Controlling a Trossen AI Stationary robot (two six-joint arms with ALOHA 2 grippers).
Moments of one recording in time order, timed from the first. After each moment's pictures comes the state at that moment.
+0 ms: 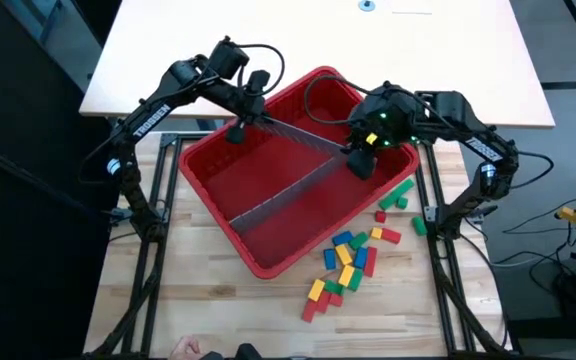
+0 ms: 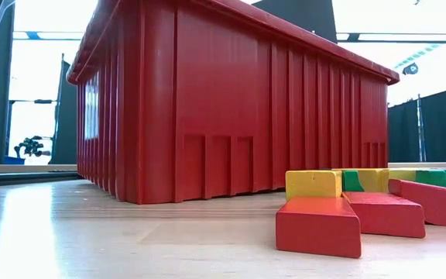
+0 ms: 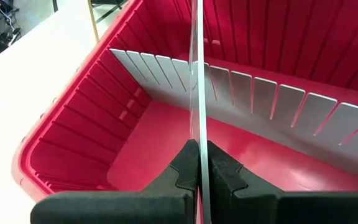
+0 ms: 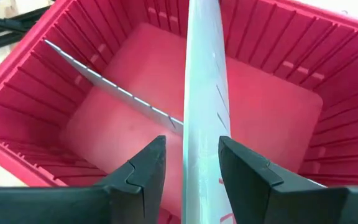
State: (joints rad) left arm 0.67 1.75 2.09 -1.17 0.51 1.04; right arm -0.23 1.58 2.17 -1.43 0.07 0.14
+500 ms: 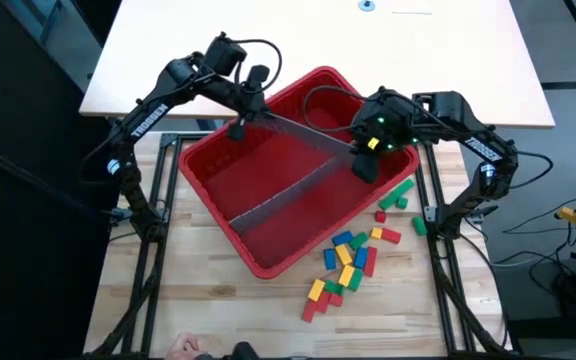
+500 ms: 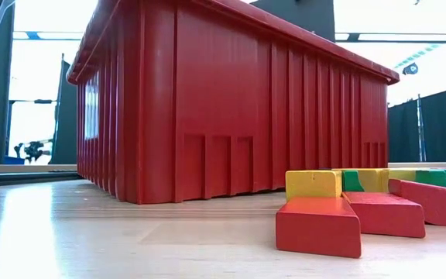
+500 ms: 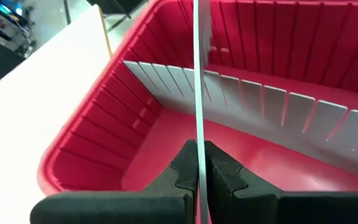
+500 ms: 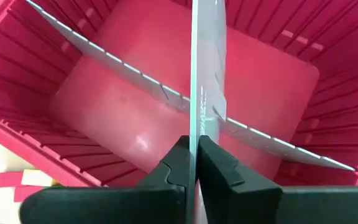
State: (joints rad) left arm 0.67 1.75 2.15 -1.15 0.51 1.05; right arm -0.23 1.58 2.17 -1.54 0.07 0.14
